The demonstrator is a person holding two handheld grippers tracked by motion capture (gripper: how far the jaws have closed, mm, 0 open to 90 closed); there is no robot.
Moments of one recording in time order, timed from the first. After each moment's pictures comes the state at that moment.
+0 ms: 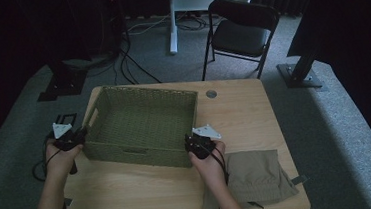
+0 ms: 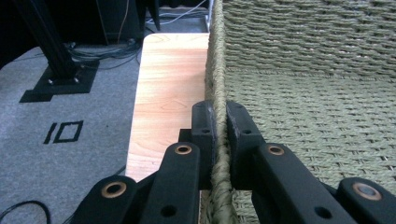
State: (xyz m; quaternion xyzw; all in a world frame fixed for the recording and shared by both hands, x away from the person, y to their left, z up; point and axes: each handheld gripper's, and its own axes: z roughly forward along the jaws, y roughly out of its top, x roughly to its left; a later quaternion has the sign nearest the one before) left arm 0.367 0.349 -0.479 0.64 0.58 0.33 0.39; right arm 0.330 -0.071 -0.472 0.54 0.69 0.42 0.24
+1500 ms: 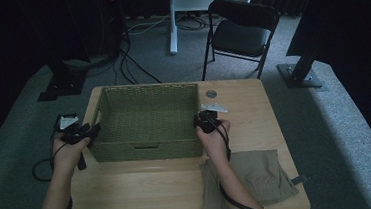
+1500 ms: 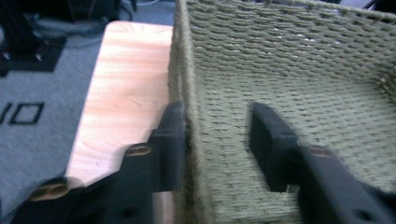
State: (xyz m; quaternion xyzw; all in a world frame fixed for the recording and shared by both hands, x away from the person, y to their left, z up) left arm 0.377 0.322 -0.459 0.63 0.61 0.26 0.40; right arm 0.404 -0.096 -0.464 0.60 0.66 0.39 0.23
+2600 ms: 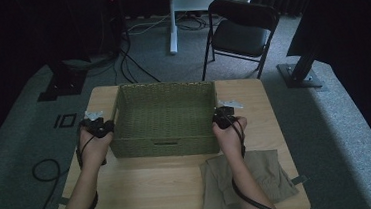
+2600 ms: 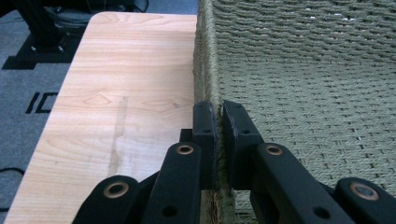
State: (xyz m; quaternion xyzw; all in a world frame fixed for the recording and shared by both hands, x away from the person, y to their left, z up) left arm 0.392 0.249 -0.453 0.65 0.62 0.28 0.34; right arm 0.411 -0.147 -0.459 0.63 0.64 0.34 0.27
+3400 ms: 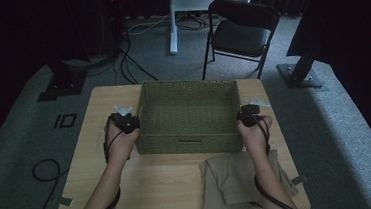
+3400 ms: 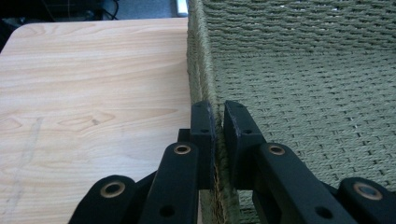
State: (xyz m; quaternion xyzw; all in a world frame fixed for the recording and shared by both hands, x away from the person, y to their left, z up) left arm 0.405 0.172 -0.453 0.68 0.58 0.27 0.35; right arm 0.411 -0.223 -0.459 0.65 0.62 0.32 0.29
